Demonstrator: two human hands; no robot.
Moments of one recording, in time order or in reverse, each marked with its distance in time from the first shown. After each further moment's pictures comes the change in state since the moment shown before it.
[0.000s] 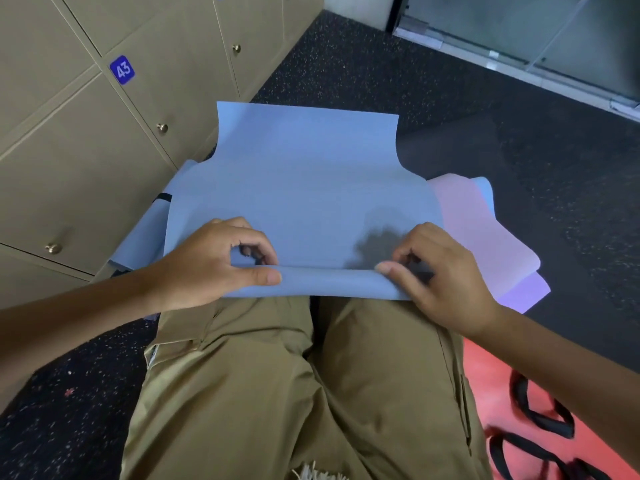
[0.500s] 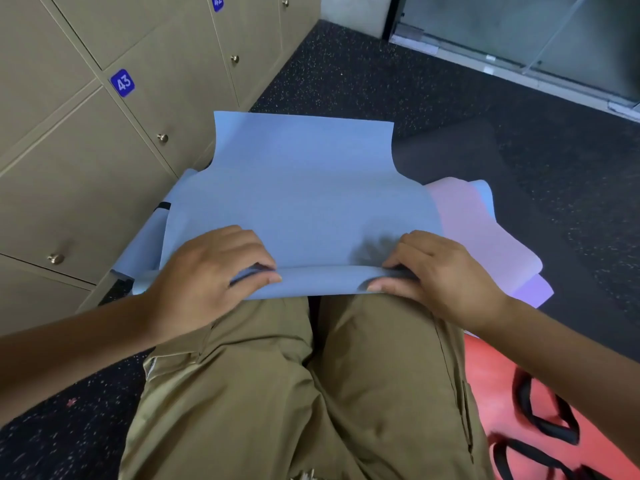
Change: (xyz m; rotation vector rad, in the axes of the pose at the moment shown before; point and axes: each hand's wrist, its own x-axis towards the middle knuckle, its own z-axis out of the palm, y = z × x) left_hand -0.006 -0.002 0.012 0.456 0.263 0.405; right_hand 0.010 0.012 -0.004 -0.218 -0.080 -0.193
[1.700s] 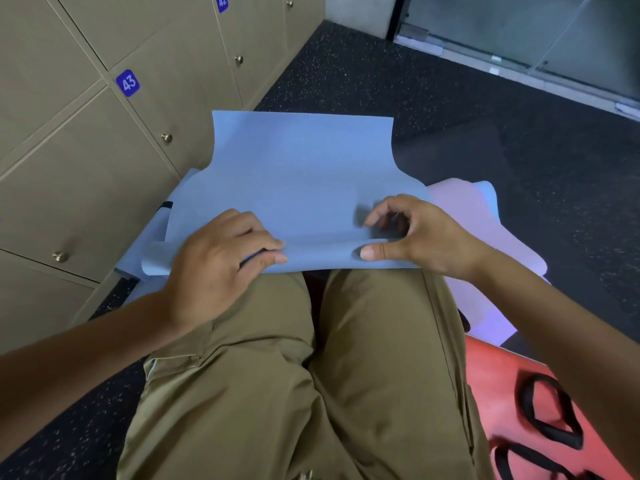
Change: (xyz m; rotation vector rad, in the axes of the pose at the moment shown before) left_hand 0.010 -0.005 0.019 0.036 0.184 -0.058; right_hand 0.055 0.008 -0.015 0.552 -0.320 0.612
